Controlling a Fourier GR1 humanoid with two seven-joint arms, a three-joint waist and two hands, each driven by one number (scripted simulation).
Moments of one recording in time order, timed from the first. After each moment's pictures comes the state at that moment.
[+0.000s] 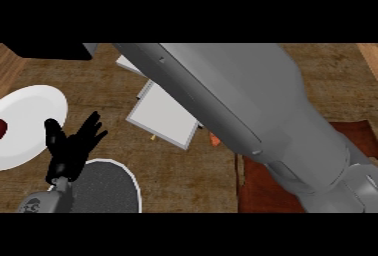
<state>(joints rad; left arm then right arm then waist) -0.09 0.22 0.01 -1.37 0.16 0.03 0.31 -1.66 -0.01 0.24 -0.82 0.91 -0.06 1.21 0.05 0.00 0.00</state>
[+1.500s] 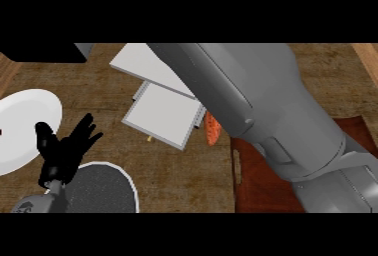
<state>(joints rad) -0.07 0.23 0.04 -1.37 0.17 0.01 0.29 -1.70 -0.01 0.17 -0.60 0.91 -0.36 1.12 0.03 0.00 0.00</state>
